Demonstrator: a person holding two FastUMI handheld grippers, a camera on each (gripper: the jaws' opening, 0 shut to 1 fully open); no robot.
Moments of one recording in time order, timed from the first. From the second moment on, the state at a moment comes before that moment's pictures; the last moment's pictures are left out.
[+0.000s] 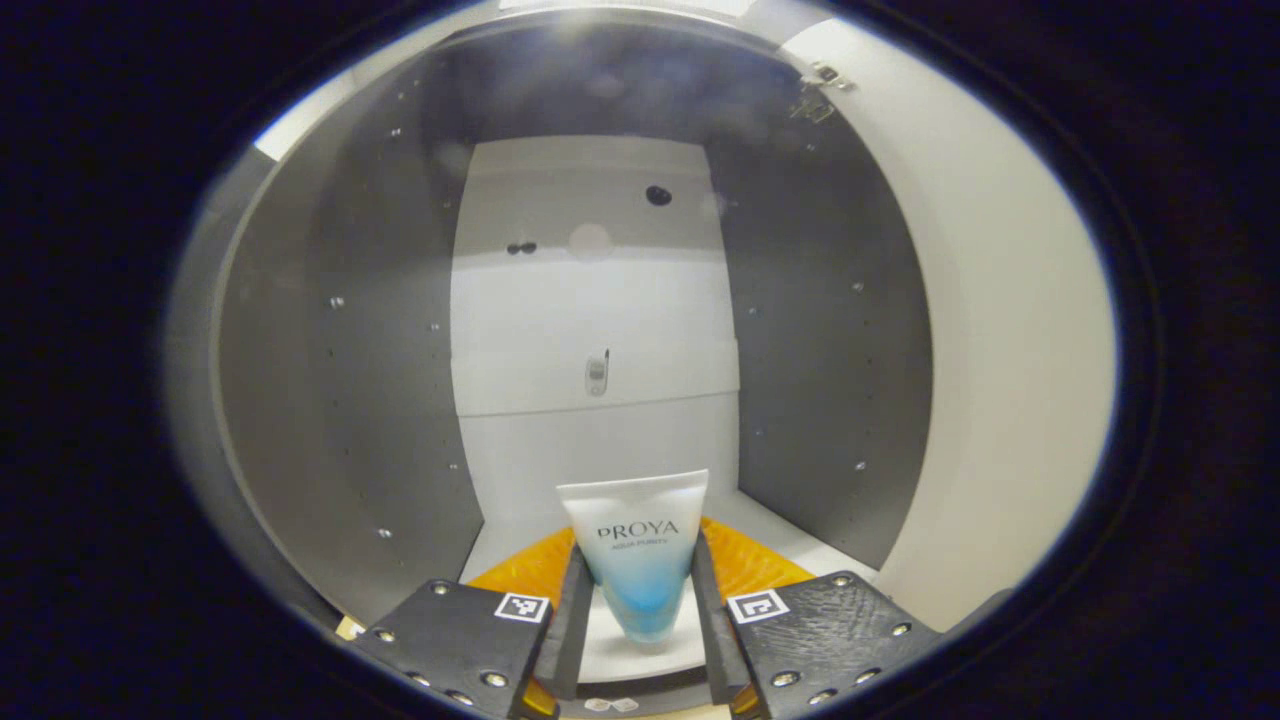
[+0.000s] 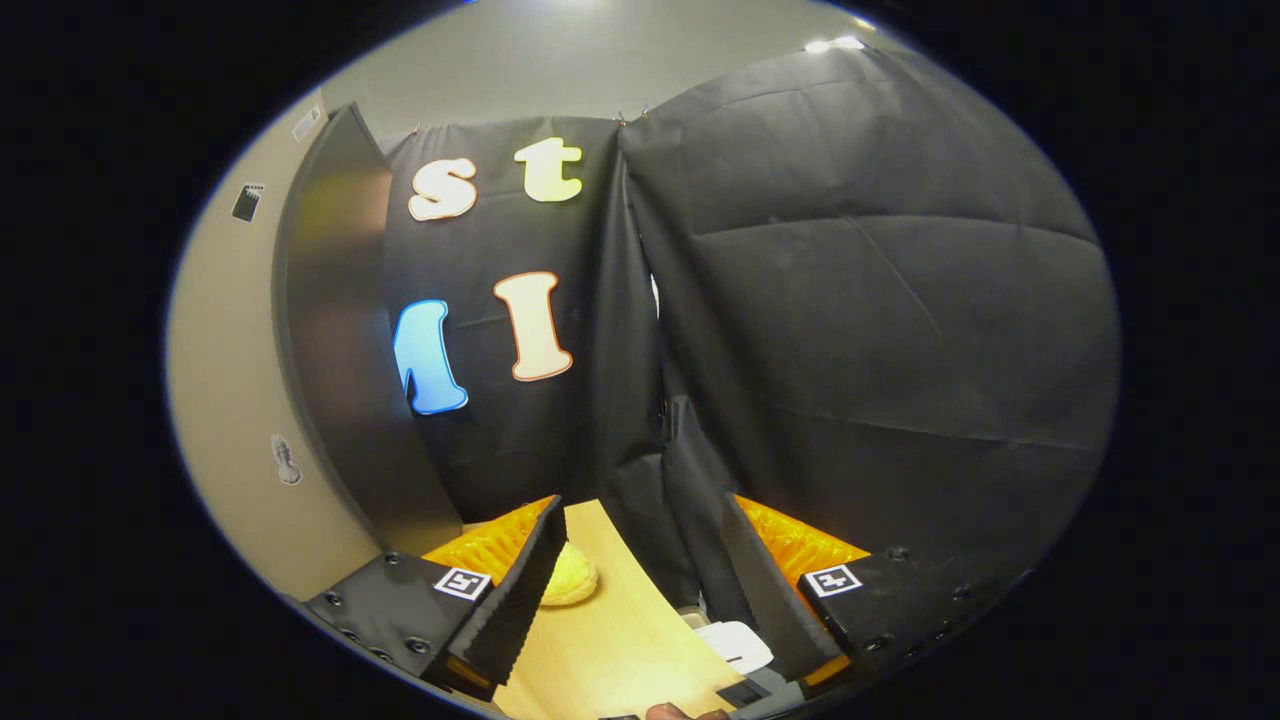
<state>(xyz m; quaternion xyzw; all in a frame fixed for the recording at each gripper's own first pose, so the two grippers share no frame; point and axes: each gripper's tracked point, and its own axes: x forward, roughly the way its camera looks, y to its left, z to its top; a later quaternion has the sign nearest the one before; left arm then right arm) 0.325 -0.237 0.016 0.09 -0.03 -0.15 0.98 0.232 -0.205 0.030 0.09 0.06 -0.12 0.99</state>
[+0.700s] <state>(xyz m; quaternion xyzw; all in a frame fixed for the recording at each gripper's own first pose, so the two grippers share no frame) 0.214 -0.123 -0.003 0.03 -0.01 -0.11 0.99 0.184 -0.214 0.045 0.07 0.05 -0.14 0.99</state>
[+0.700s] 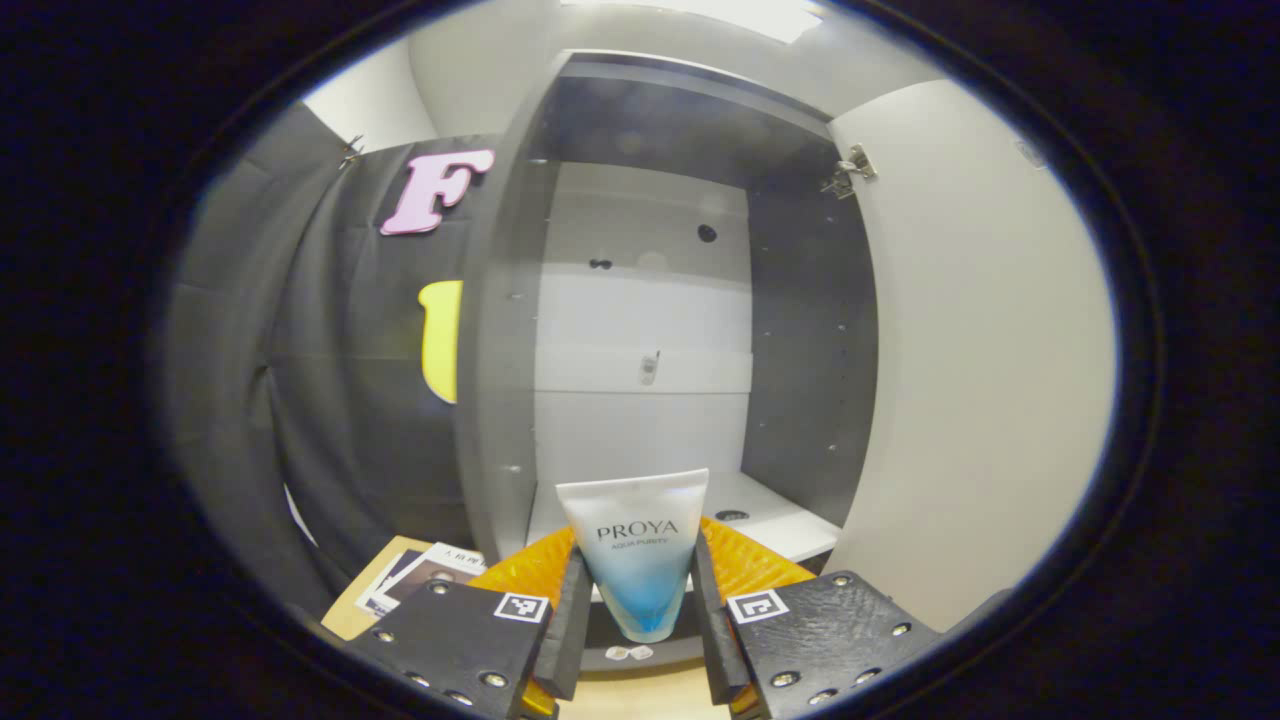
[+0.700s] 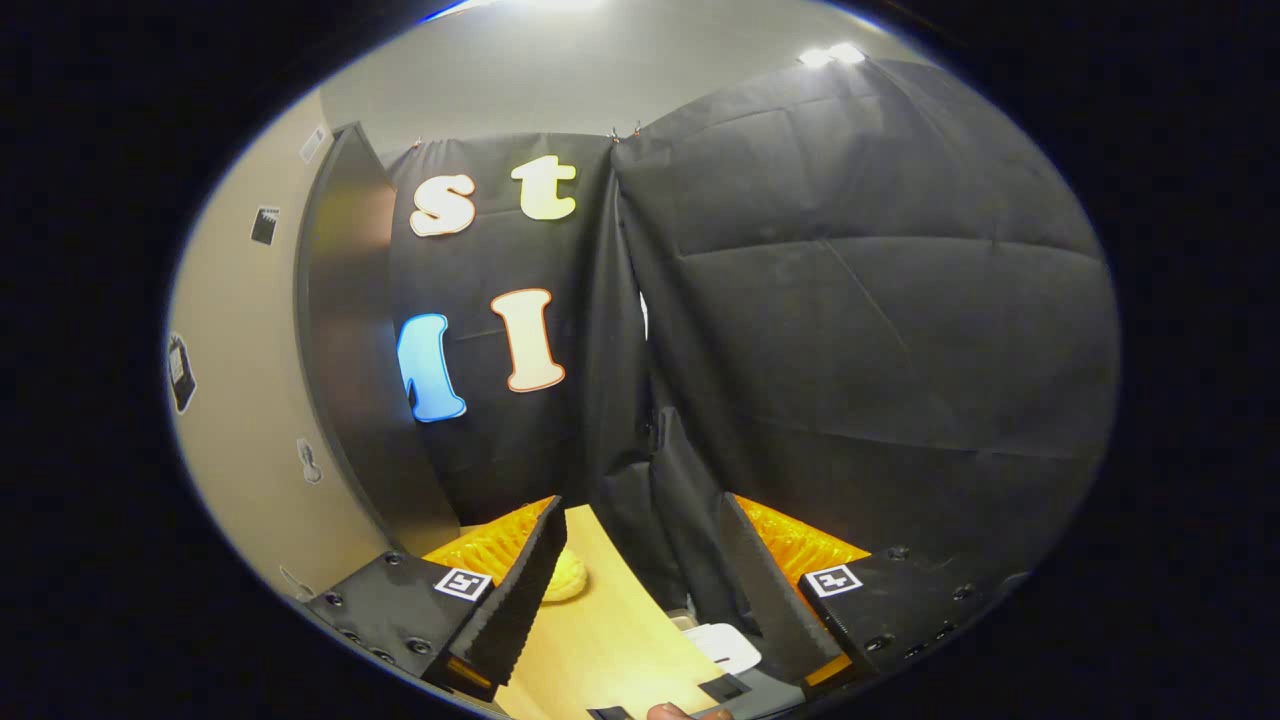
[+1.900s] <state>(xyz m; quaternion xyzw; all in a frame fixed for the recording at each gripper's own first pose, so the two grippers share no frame) 0.100 0.060 -0.289 0.00 0.05 0.02 1.00 0.152 -0.188 0.056 0.07 0.05 -0.12 0.99</state>
